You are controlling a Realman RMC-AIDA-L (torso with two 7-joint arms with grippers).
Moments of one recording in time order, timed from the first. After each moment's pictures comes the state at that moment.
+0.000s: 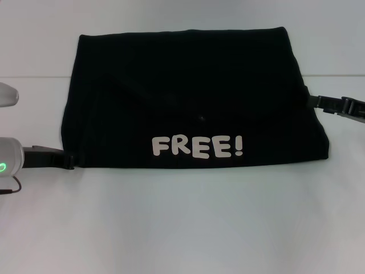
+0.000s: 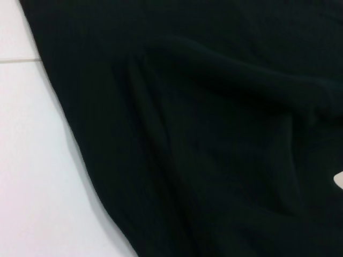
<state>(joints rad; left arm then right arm) -0.63 -2.12 0.57 0.76 2.54 1.07 -2.00 0.69 1.95 -0.40 -0.45 -2.18 -1.14 1.97</state>
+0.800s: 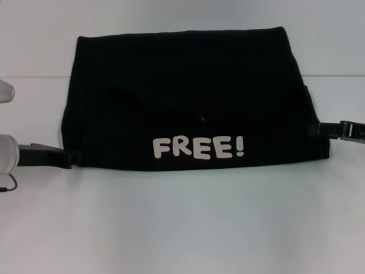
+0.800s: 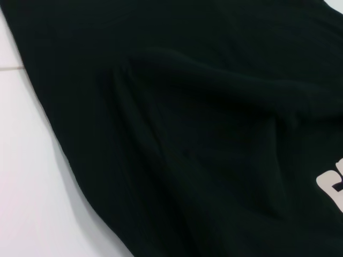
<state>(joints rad) -0.62 -2.11 0.57 0.81 2.54 1.15 -2.00 0.69 1.92 -0.51 -0.46 -2.29 -1.12 2.09</state>
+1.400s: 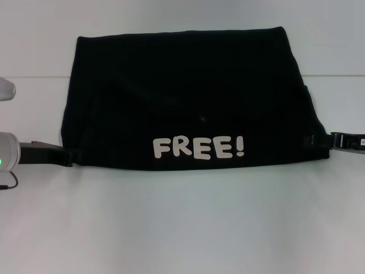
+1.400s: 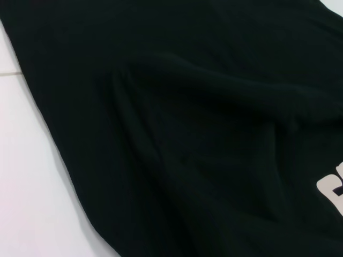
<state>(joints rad) -0.63 -2.11 0.57 0.81 2.54 1.15 -2.00 0.69 1.95 -0.60 -0.44 -2.30 -1.04 2.12</state>
